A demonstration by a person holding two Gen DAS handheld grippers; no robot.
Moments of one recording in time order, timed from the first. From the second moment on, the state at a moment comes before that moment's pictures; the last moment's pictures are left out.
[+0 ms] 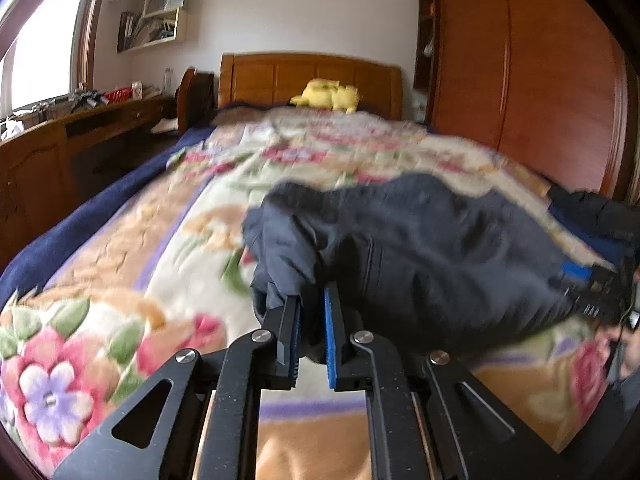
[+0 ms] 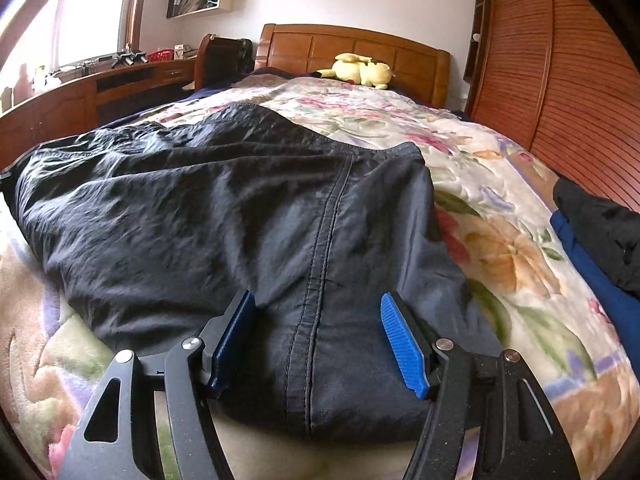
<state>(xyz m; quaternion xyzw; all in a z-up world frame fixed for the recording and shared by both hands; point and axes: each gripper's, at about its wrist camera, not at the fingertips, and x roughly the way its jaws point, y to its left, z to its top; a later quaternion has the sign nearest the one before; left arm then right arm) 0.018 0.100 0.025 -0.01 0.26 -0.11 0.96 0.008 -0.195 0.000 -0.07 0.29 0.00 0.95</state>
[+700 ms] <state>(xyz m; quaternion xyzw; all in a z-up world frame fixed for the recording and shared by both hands) 0.051 -0.146 0.140 0.14 0.18 -0.28 0.93 -0.047 -0.263 0.014 -0.01 0.25 -0.05 0.97</state>
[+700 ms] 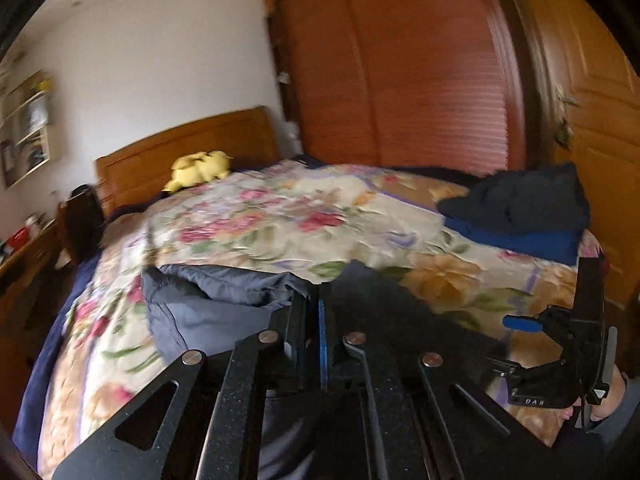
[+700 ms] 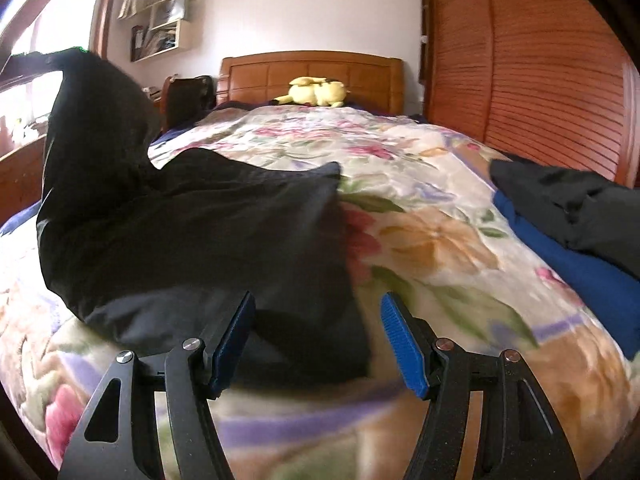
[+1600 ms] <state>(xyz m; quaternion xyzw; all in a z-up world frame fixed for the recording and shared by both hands) 0.002 -0.166 0.142 0.12 0.22 -0.33 0.91 -0.082 -0.318 0.042 0.07 0.23 -0.08 0.97</state>
